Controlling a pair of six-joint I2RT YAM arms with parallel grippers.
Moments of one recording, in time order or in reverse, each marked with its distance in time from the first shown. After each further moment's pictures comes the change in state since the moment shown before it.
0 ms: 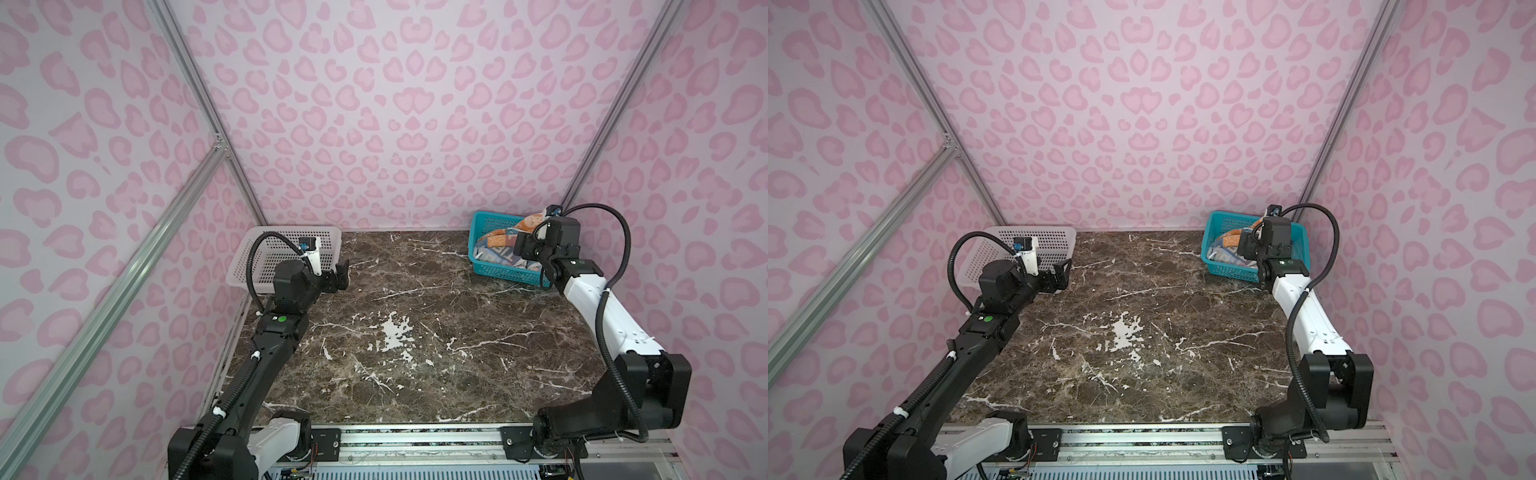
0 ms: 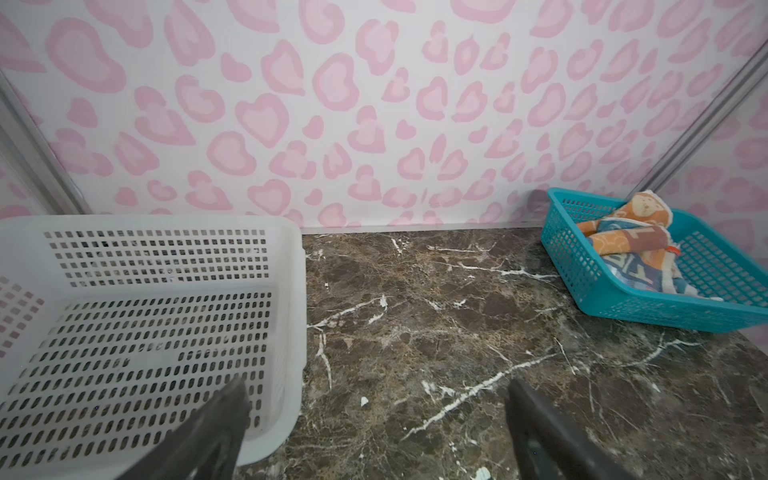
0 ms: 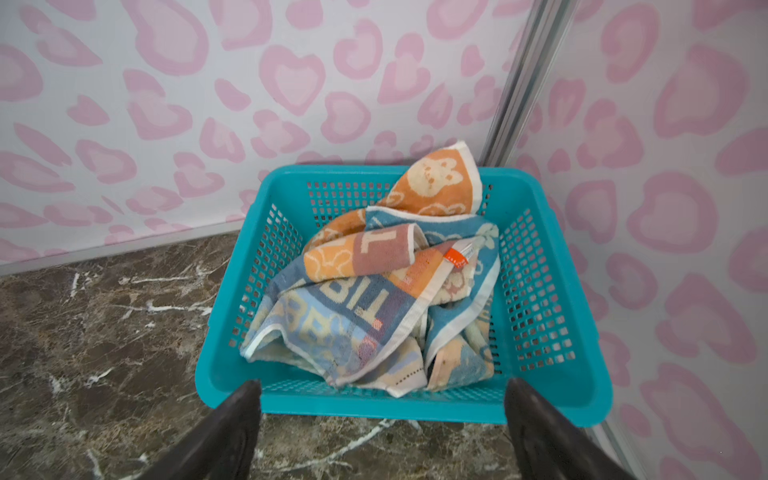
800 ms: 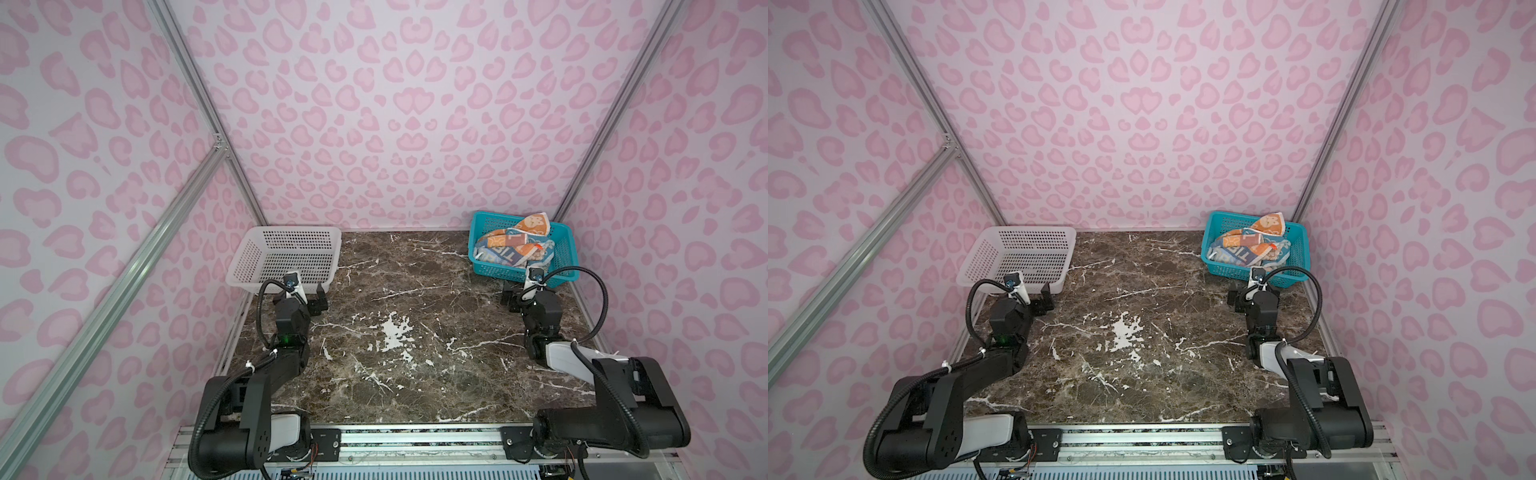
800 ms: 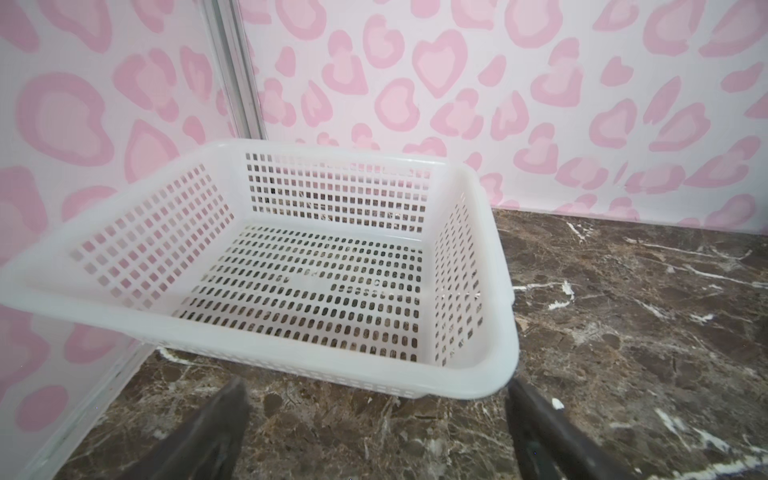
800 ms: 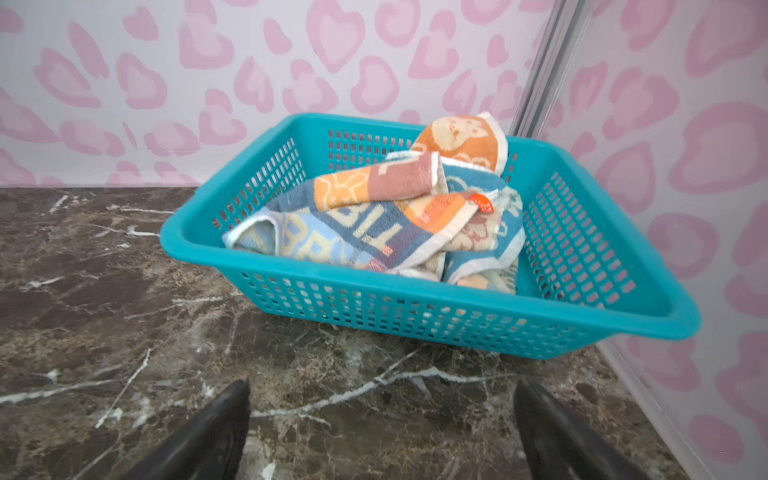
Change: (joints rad) left arm 0.157 0.173 -0.460 0.710 -0.266 0.077; right arm 0.054 -0.156 -0.898 1.073 0.001 -0.162
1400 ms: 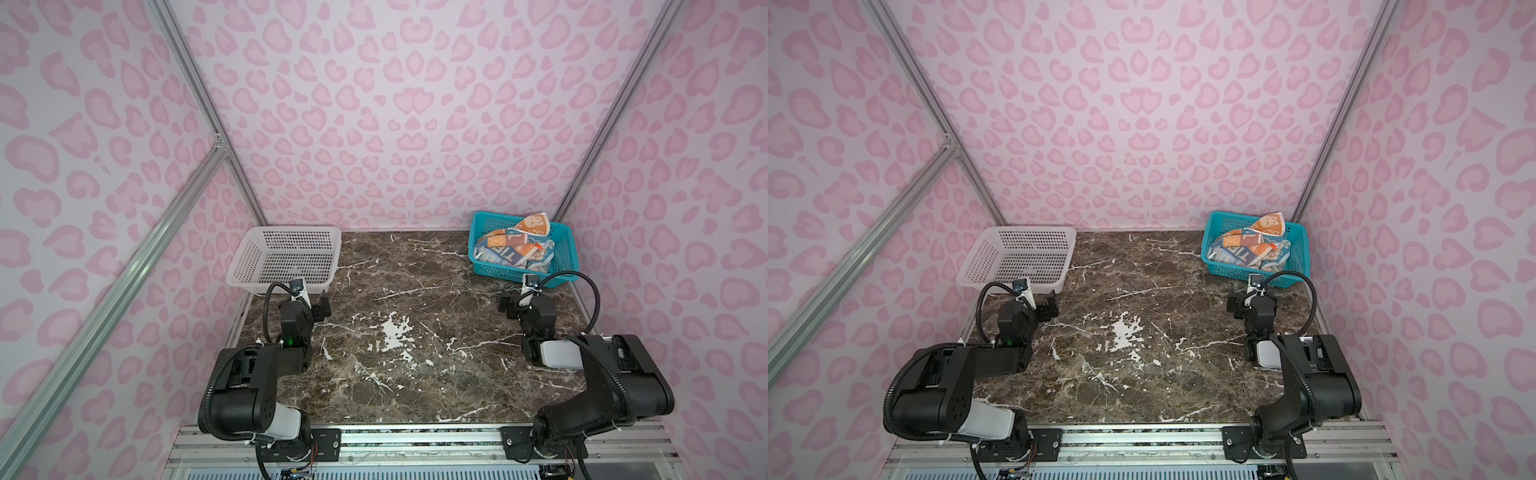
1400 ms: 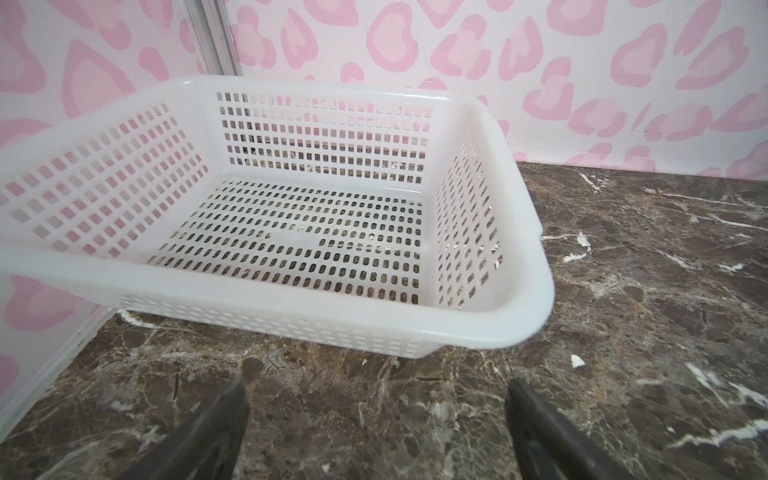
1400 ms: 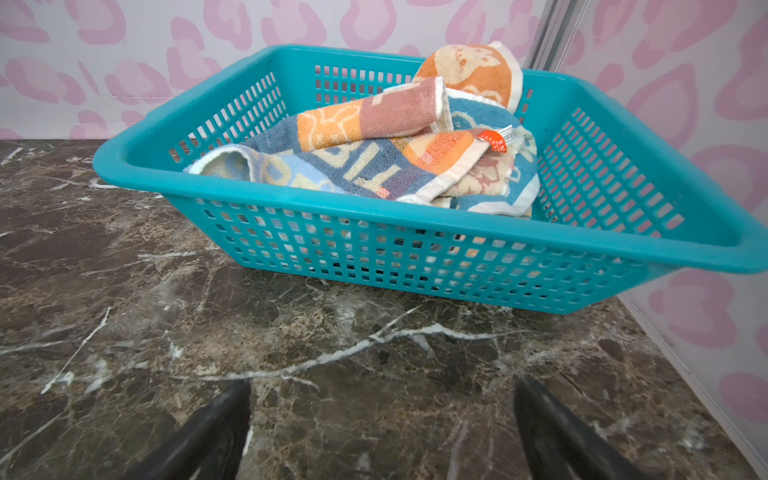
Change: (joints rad) left arm 0.014 0.216 -0.030 0.146 0.039 0.001; right arm -0.030 0.192 -0.052 0.155 -0.008 0.018
